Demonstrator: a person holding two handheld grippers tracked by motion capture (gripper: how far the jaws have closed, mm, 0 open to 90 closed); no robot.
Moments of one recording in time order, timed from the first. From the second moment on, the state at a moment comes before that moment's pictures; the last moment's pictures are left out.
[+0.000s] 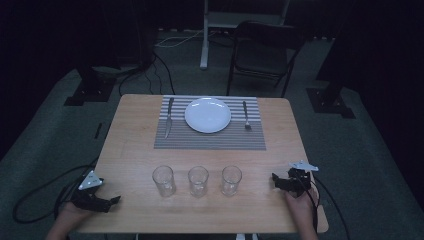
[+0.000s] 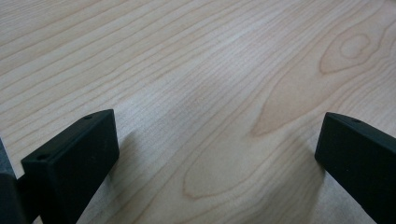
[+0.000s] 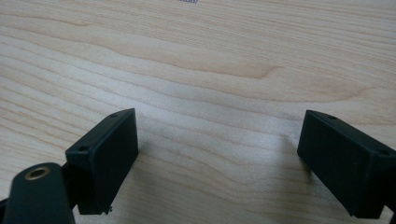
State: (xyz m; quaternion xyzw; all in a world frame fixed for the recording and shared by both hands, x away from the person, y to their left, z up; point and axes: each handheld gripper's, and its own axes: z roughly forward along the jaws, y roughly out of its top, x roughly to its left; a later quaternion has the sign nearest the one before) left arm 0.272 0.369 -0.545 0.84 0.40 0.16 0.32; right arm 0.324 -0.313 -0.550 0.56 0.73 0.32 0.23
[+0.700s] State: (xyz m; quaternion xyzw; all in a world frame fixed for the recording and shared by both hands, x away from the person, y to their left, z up) left arm 0.269 0.369 -0.541 0.85 0.40 0.15 0.31; right arm 0.324 -0.313 -0.550 0.56 0.73 0.32 0.23
